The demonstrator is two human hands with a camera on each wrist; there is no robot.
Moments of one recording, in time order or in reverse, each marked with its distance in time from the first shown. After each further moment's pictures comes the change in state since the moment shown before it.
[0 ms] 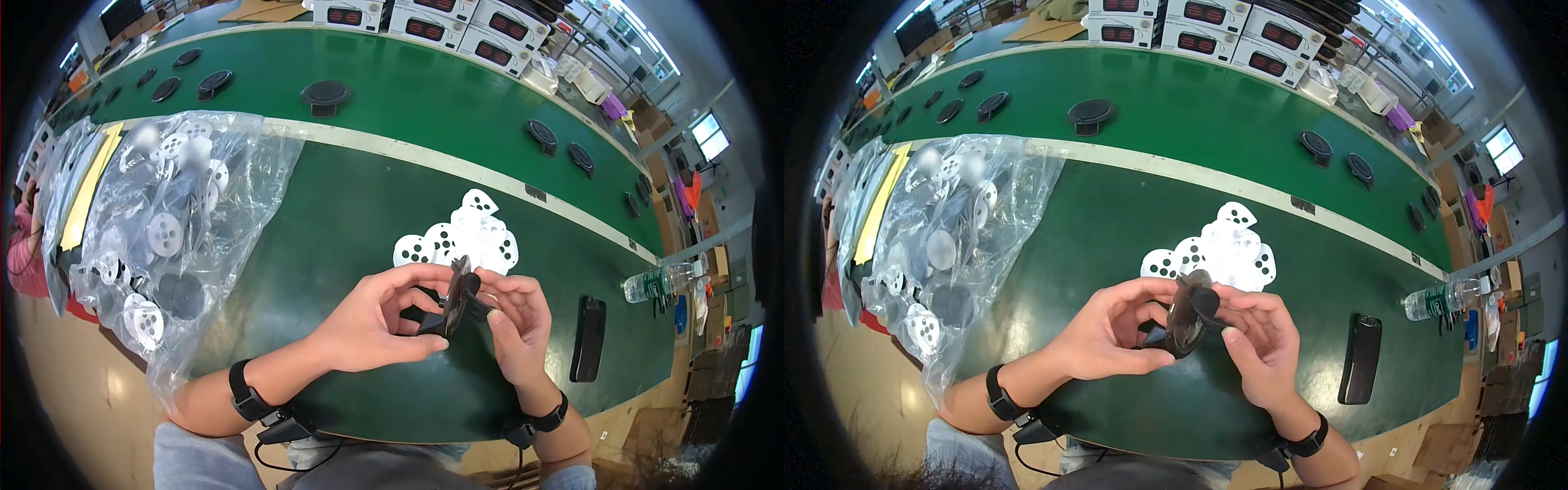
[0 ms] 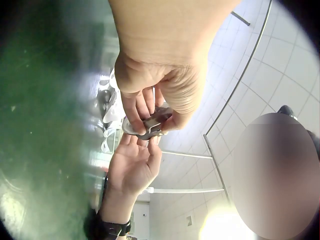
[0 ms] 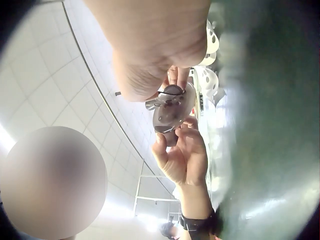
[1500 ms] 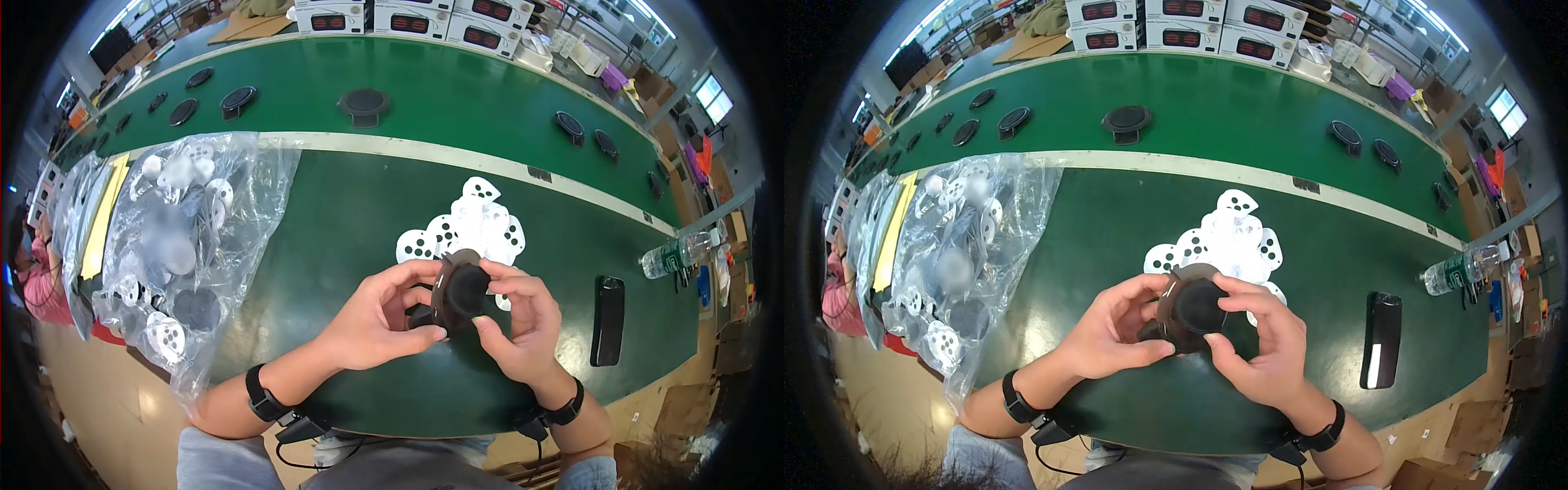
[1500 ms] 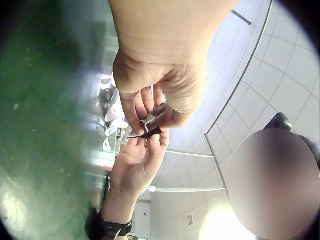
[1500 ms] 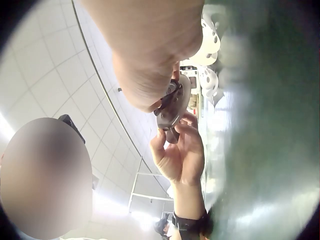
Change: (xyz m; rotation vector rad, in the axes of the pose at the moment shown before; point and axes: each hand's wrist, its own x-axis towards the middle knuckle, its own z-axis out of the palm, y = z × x) left_hand -0.001 -0.004 0.002 -0.023 0.033 -0.035; right_hand -0.003 -0.002 0.003 -0.339 0.010 -0.197
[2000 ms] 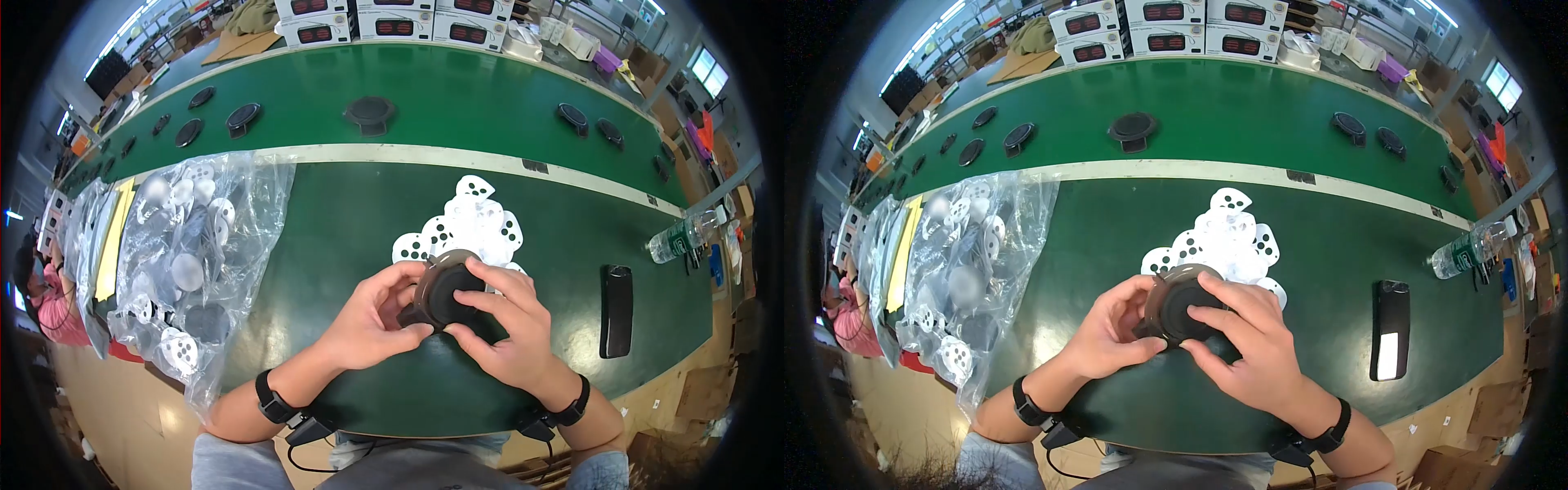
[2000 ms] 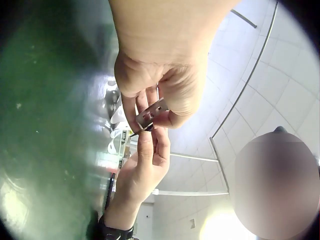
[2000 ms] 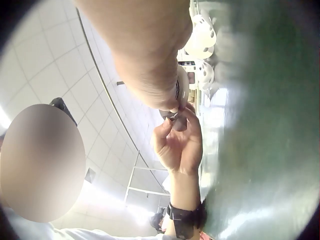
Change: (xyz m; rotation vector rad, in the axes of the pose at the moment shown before) left_hand 0.000 -0.002 -0.006 0.115 0.026 -0.025; right_hand 0.004 -0.017 0.003 -0.585 -0.070 -0.113
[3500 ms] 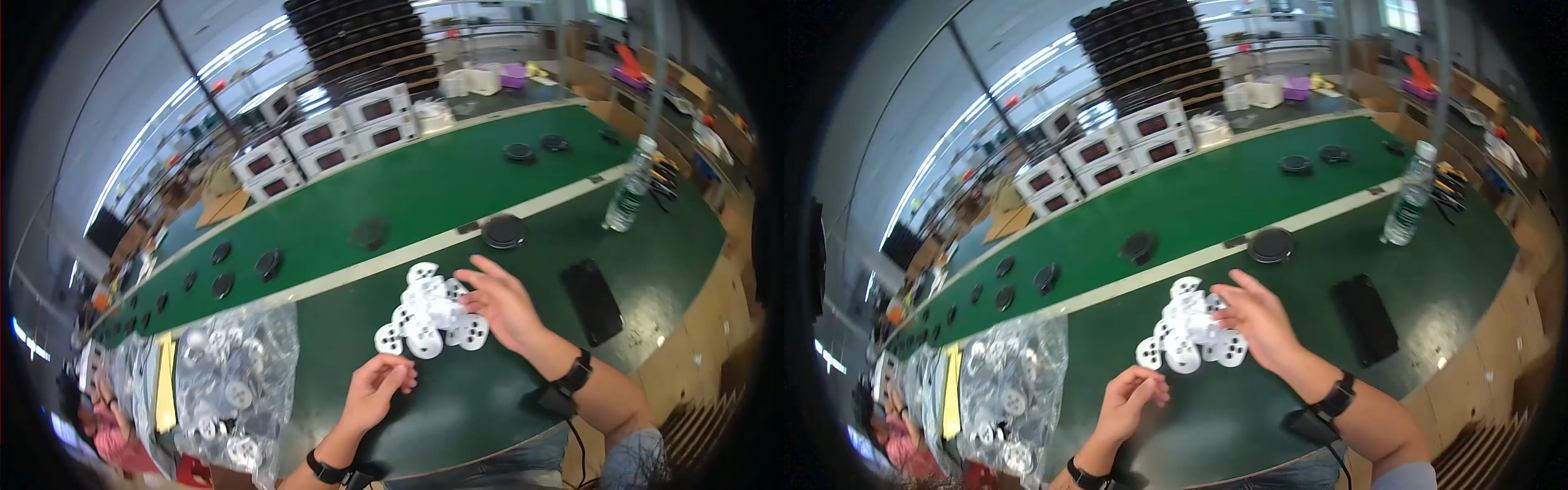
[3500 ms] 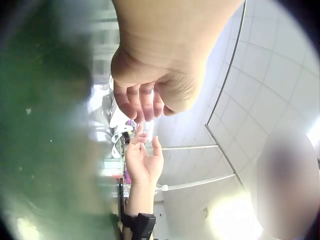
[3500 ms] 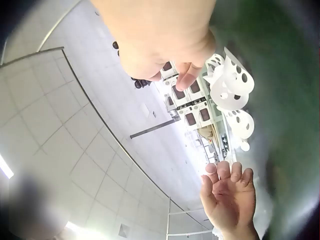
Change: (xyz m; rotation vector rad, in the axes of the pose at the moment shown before) left_hand -0.002 -0.002 0.014 0.367 0.088 0.002; right_hand 0.009 0.060 -0.030 1.368 0.460 0.680
